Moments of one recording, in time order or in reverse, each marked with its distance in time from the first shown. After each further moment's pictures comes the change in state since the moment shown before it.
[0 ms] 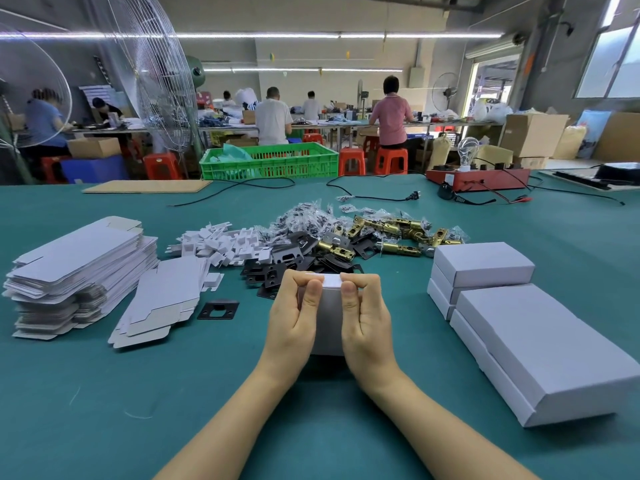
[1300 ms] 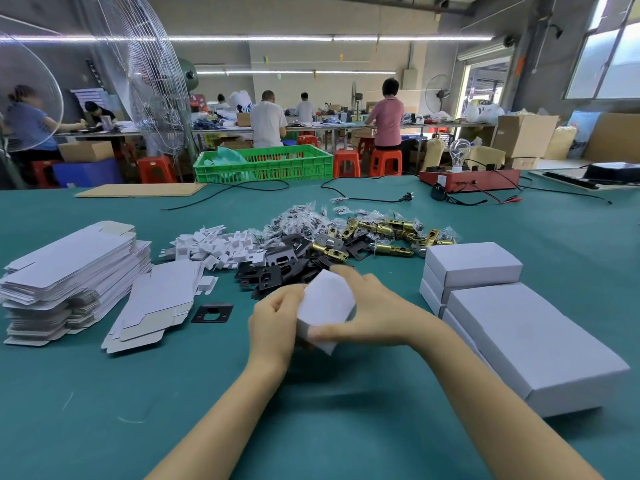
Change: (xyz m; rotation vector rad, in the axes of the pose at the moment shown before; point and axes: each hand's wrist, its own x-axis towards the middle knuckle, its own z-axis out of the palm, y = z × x) left_hand 0.005 -0.006 -0.006 -0.014 0.113 -0.538; right_hand 0.056 -0.027 -0.046 -0.545 -0.876 0.445
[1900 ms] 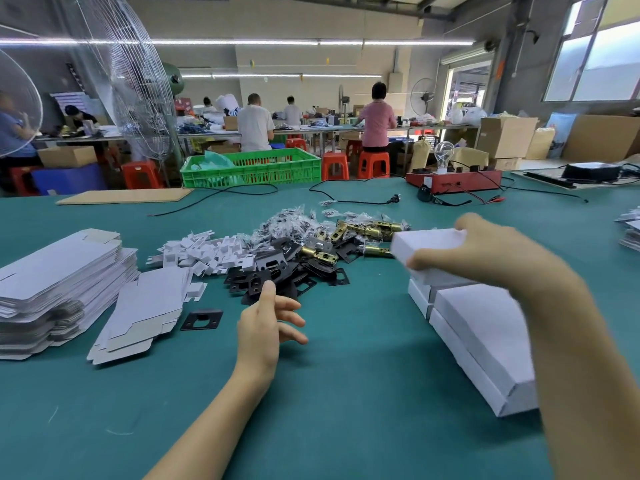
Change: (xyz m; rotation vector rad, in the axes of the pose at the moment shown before) left_hand 0.003 -0.004 -0.004 -0.130 -0.042 -0.066; right_hand -0.062 0.005 -0.113 -0.197 0.375 0.521
